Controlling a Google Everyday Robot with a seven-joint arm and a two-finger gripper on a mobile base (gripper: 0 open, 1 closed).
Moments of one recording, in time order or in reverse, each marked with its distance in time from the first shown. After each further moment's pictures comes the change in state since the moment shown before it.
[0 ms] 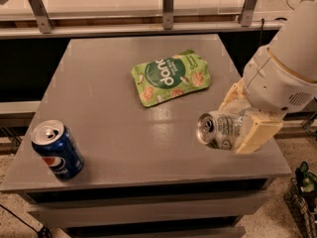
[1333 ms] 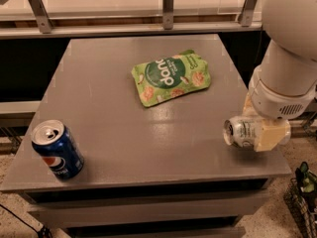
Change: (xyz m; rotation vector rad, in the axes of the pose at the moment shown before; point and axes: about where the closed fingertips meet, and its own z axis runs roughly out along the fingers) arm 0.089 -0.022 0.026 0.049 0.377 0.083
